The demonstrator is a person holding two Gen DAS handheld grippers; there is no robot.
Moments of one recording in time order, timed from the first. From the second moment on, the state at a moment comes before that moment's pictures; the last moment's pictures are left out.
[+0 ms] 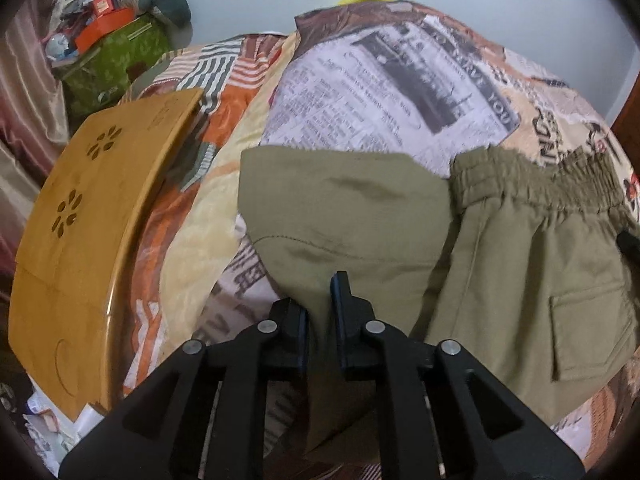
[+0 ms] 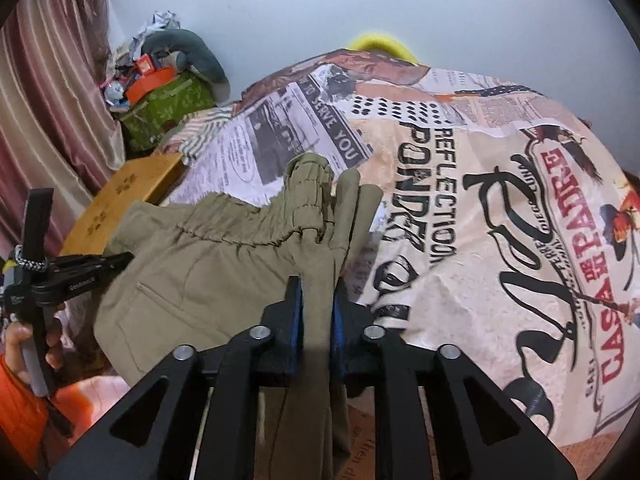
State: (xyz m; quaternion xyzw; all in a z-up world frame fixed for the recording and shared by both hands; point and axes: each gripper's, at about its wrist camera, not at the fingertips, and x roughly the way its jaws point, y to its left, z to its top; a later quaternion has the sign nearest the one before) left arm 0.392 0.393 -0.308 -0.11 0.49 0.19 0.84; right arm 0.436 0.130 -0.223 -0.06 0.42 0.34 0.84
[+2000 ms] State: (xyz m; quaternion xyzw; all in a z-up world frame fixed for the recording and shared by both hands) left arm -0.033 0.112 0.039 -0.03 0.06 0.12 0.99; right arm 0.071 -0.020 0.050 0.02 0.06 0.41 0.91
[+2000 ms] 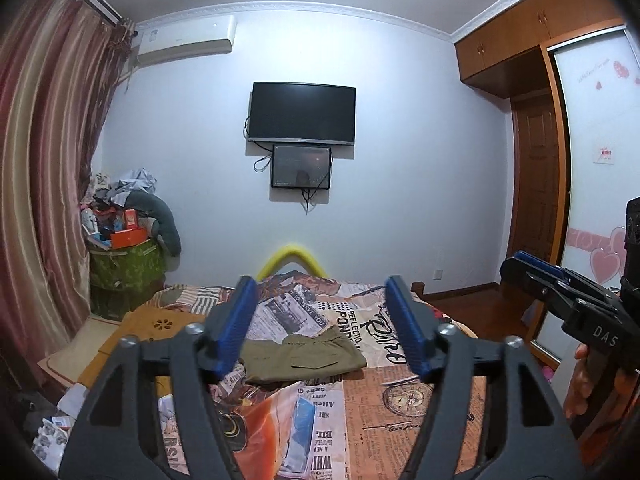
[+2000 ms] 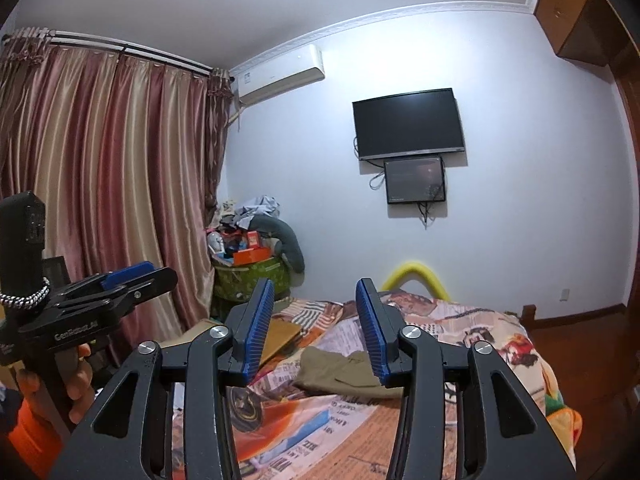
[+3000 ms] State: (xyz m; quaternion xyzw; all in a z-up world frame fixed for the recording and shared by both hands) left arm -0.037 0.113 0.018 -0.04 0.07 0.15 0.99; right arm 0.061 -0.026 0.039 0.02 0.06 0.36 0.93
